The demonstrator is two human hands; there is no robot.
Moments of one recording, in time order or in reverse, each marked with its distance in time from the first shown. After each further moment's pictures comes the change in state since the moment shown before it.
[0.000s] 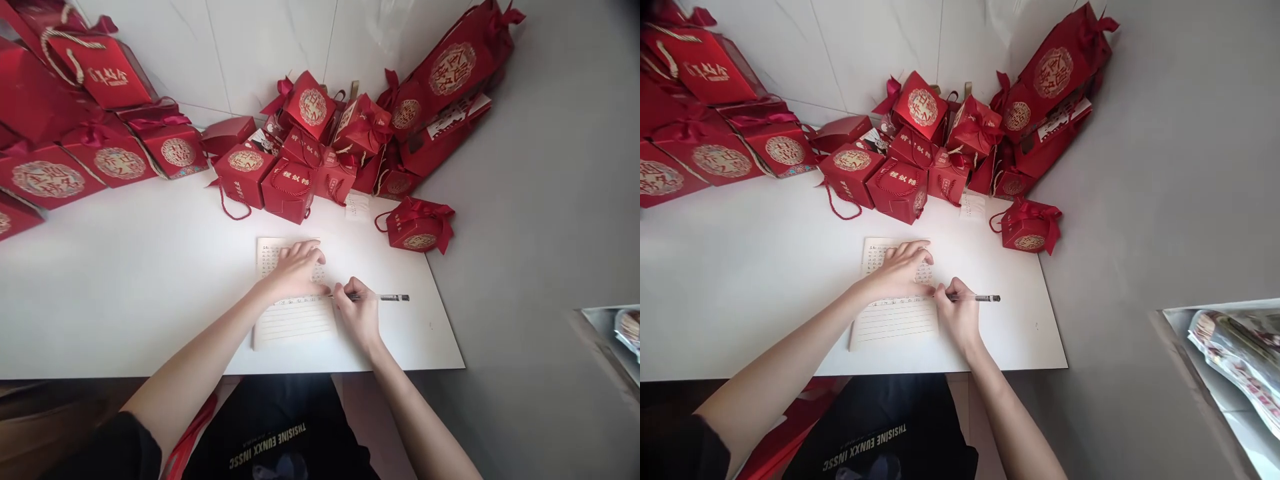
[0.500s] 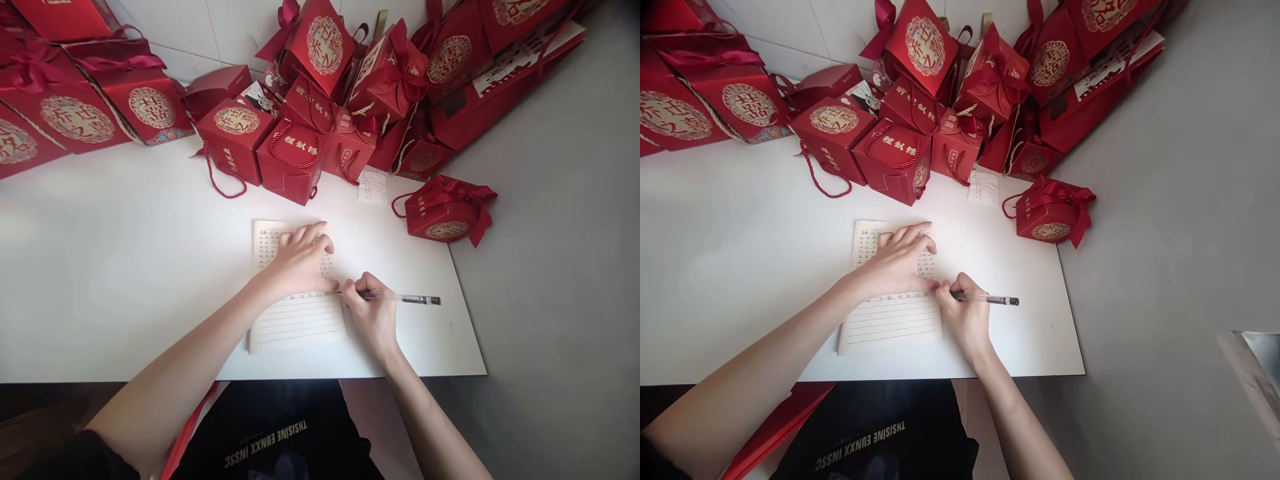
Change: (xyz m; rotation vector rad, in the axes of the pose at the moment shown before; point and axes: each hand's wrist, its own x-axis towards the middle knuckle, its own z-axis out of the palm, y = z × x) left_hand 0.003 0.006 0.001 -0.022 -0.014 -0.067; right_hand -0.001 -0.001 -0.002 -0.093 -0.006 0.022
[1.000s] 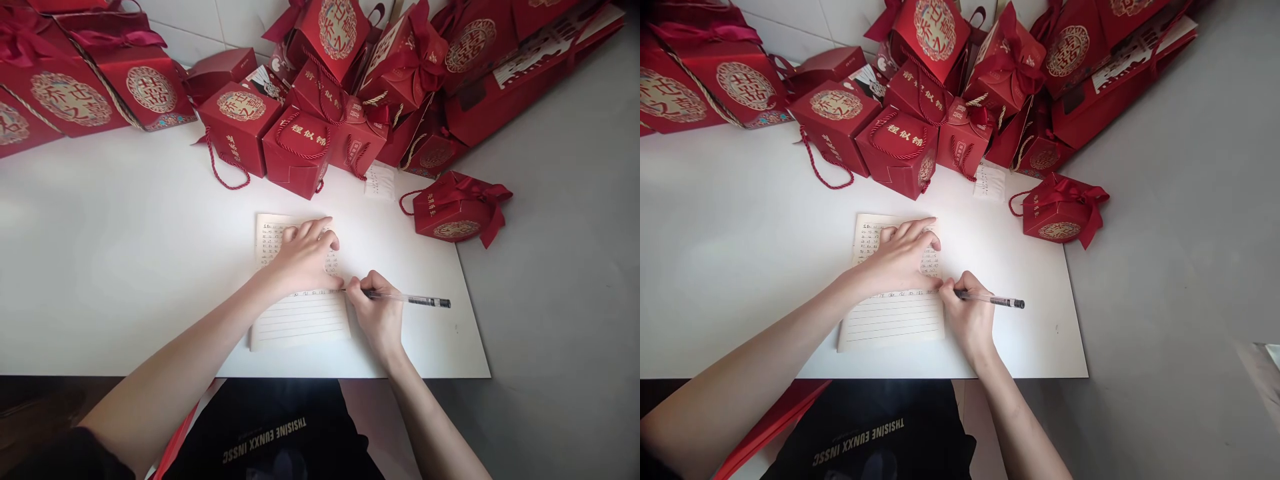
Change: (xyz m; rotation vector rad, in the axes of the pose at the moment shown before) left_hand 0.000 0.001 0.000 -0.006 -0.005 0.013; right_hand -0.001 0.000 -0.001 -0.033 0.040 -0.008
